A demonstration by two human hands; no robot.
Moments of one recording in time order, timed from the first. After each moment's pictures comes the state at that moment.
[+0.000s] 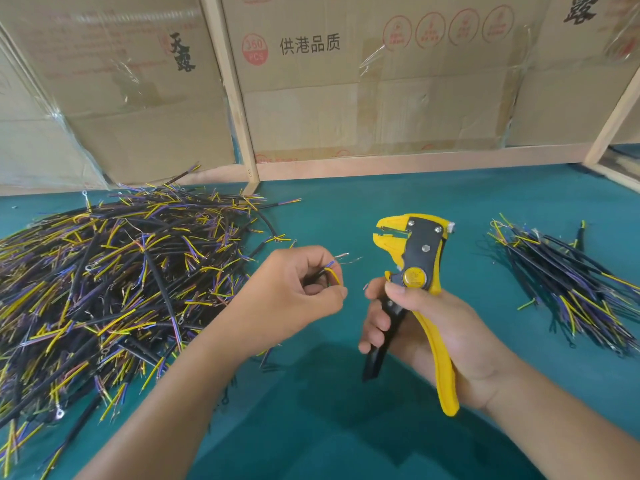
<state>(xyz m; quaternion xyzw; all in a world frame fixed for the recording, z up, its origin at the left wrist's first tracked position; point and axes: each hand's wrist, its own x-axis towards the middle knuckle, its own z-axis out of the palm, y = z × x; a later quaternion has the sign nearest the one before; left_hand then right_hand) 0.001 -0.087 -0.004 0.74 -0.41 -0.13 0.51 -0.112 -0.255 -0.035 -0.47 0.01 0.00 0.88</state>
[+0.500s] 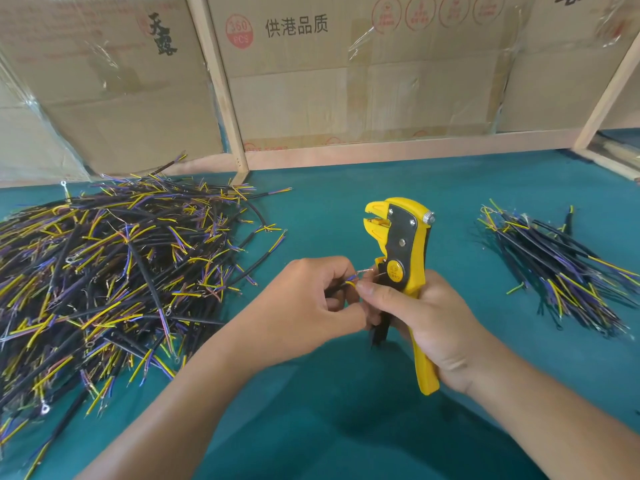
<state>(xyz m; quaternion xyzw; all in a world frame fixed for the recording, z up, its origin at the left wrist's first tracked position) -0.023 -0.100 -0.009 0.76 -0.46 -0.15 0.44 -0.111 -0.255 -0.044 -0.66 0.03 -0.13 0.74</state>
